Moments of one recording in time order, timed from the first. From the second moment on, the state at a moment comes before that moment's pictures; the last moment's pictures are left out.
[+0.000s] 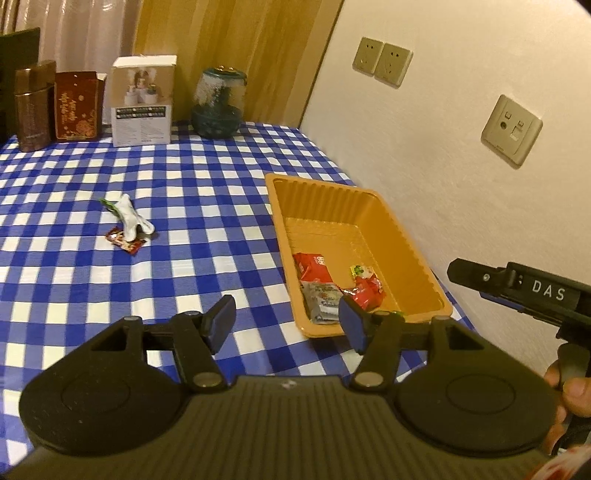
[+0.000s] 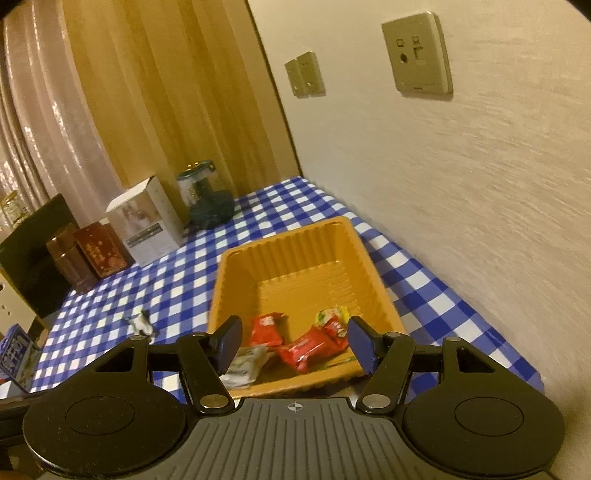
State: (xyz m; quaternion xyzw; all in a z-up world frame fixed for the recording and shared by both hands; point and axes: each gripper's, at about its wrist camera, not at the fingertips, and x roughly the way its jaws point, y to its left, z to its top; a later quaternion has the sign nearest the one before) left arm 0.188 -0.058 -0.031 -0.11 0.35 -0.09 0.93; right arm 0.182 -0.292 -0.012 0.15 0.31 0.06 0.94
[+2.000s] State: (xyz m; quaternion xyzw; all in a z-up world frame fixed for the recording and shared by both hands) left arm 0.182 0.102 -0.041 -0.09 0.34 0.03 0.93; right arm 0.204 -0.132 -0.015 0.05 0.33 0.21 0.92
